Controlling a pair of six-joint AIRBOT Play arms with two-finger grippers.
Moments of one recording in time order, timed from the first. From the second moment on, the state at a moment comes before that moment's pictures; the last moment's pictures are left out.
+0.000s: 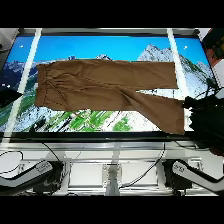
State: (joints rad) left arm 0.79 -1.23 1.10 0.85 -1.21 -0.87; right arm -0.47 -1.23 0.99 -1.40 1.14 1.49
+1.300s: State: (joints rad) left arm 0.64 -1.24 1.03 0.84 -1.24 -0.87; right arm -0.60 -1.74 1.25 -0.99 1.16 0.90
